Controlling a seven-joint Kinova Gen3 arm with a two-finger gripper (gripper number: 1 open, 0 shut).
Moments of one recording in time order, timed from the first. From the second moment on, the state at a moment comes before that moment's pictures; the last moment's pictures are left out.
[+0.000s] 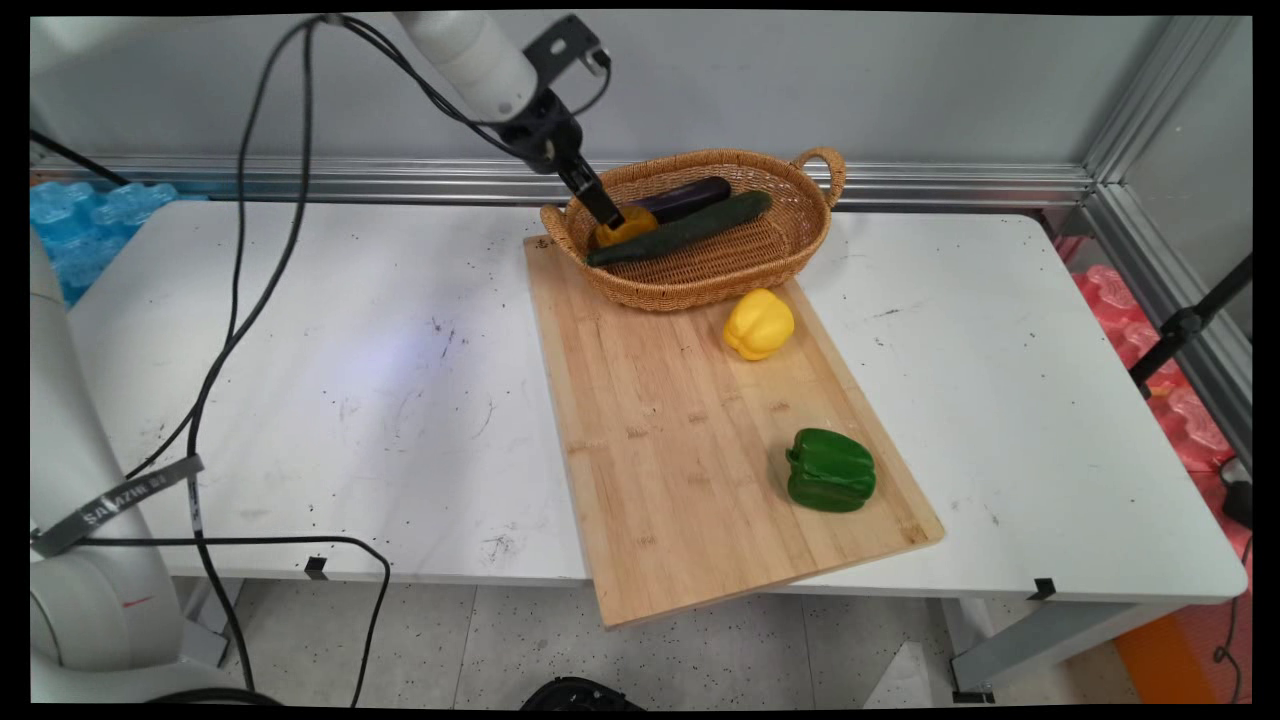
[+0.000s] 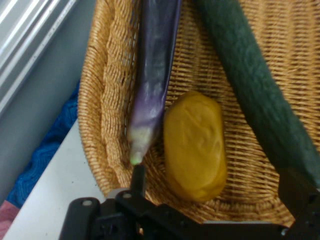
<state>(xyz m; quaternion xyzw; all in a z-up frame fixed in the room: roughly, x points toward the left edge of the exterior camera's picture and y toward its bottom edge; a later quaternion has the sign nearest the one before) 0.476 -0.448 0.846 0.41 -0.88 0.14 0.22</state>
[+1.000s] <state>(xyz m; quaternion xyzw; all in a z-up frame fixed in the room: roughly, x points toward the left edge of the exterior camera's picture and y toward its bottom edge) 0.446 -0.491 0.789 0.37 -0.90 0.12 0.19</state>
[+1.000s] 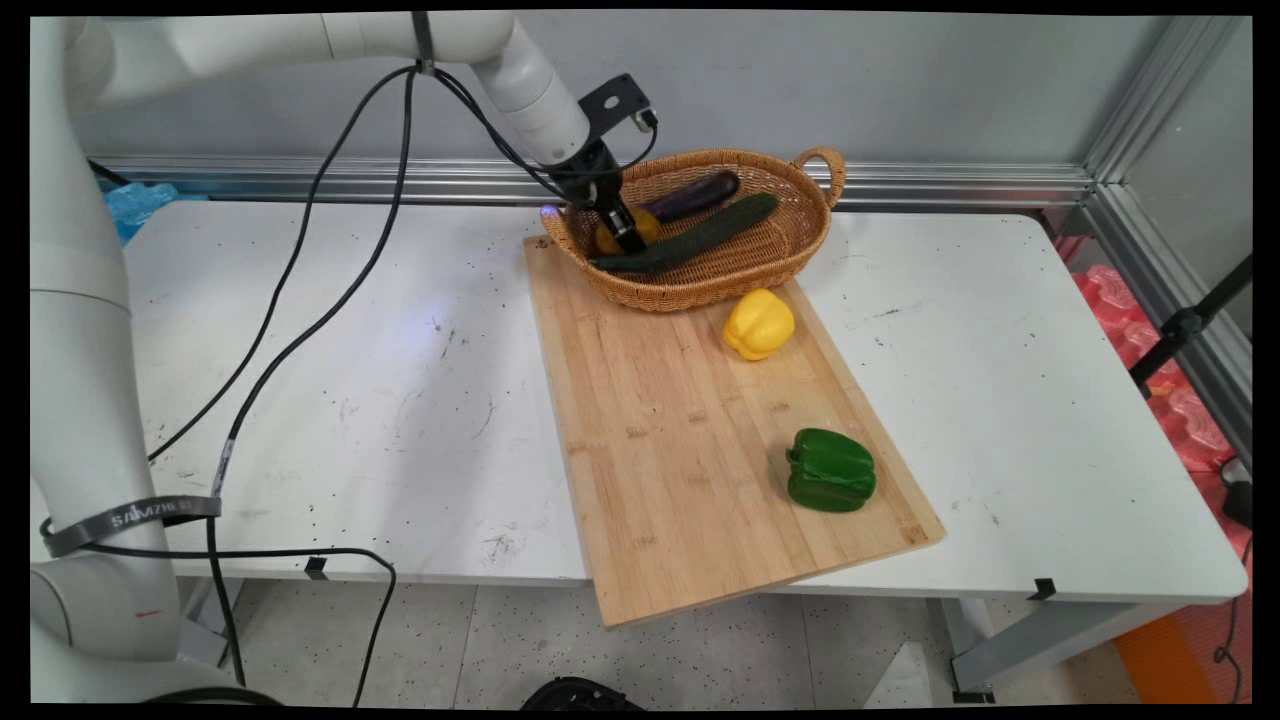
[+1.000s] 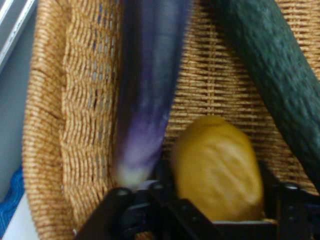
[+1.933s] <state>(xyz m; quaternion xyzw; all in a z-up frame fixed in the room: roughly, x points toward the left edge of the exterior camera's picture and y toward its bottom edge) 0.447 -0.471 0.835 0.34 -0.91 0.15 0.21</state>
